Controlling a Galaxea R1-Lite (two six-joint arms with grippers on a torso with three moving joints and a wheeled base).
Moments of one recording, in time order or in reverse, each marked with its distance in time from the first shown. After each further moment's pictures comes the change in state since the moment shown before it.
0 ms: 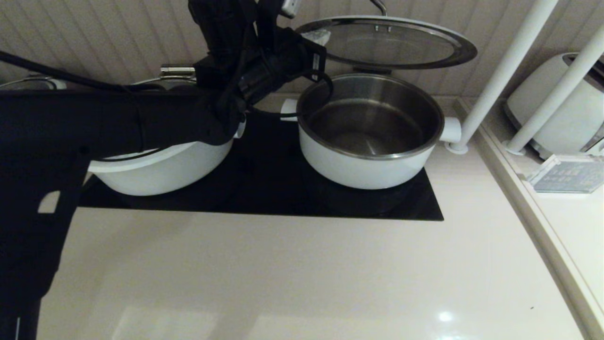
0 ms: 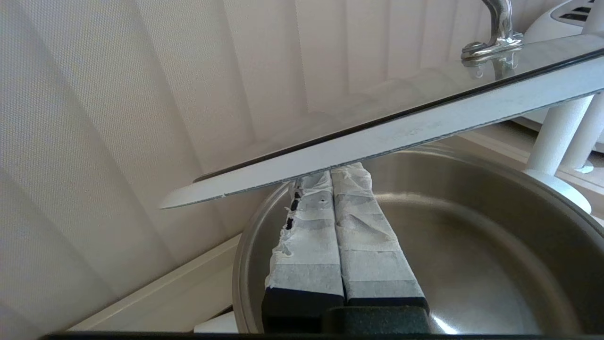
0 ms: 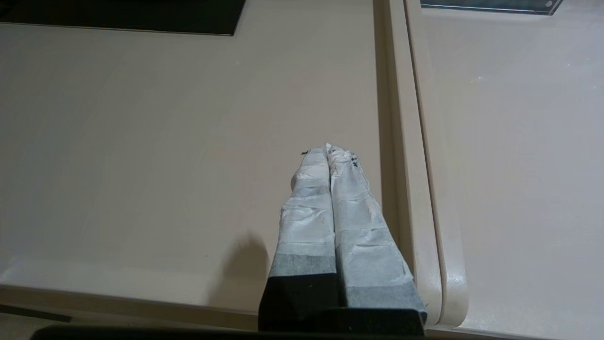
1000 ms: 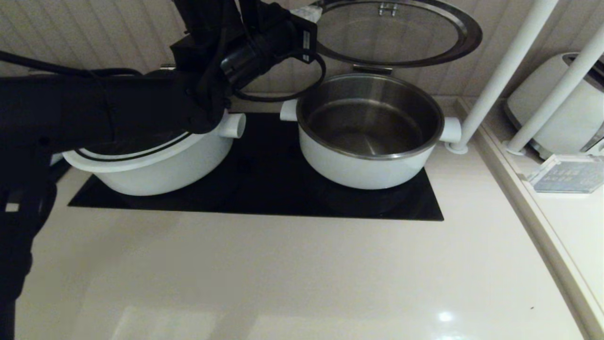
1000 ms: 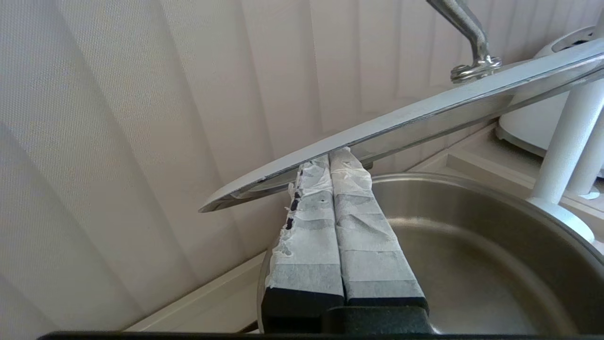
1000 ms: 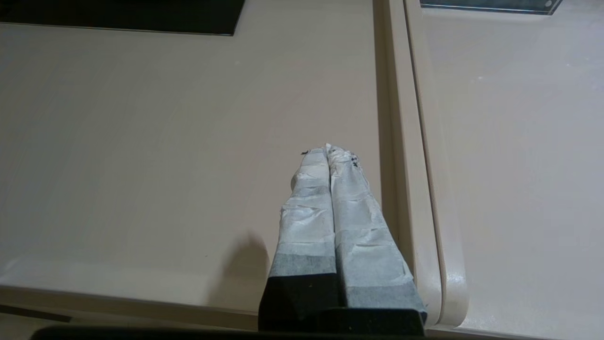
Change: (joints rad) left arm 0.009 -0.053 -0.005 -0.003 -0.002 0.001; right arm 0.000 0.000 0.000 0.000 -0.001 0.000
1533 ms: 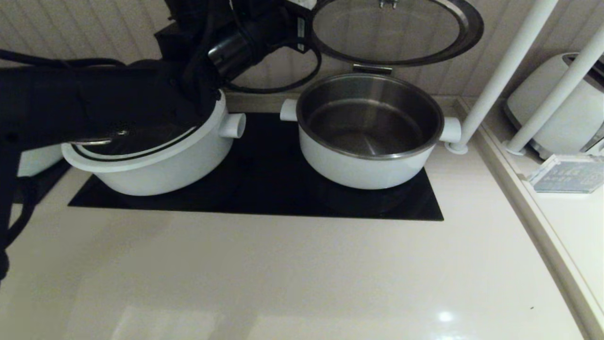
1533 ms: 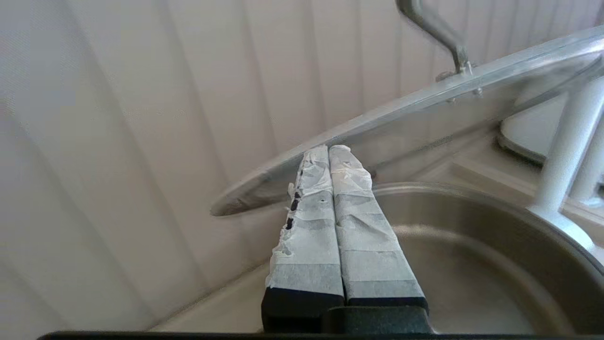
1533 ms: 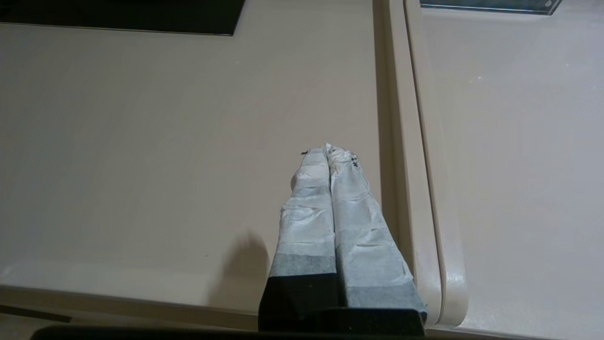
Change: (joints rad) left arm 0.002 -0.038 0.010 0.007 0.001 0.021; right arm 0.000 0.000 0.000 0.000 0.000 0.000
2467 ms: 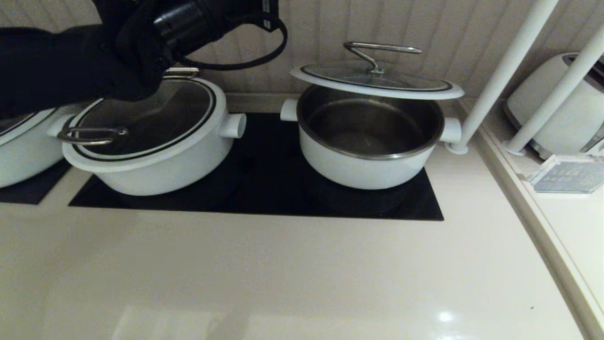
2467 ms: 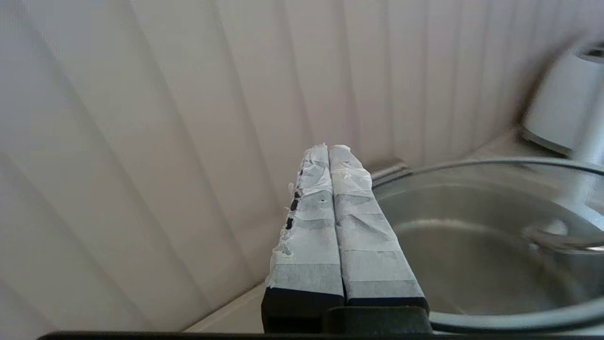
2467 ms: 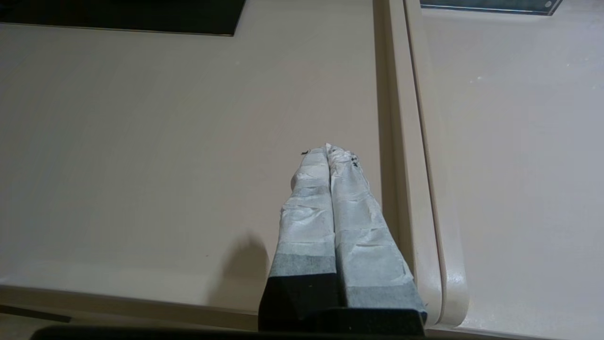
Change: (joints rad) left arm 0.068 -0.091 -0.003 0.129 -0.065 0.030; right arm 0.000 0.000 0.000 0.000 -0.001 0.000
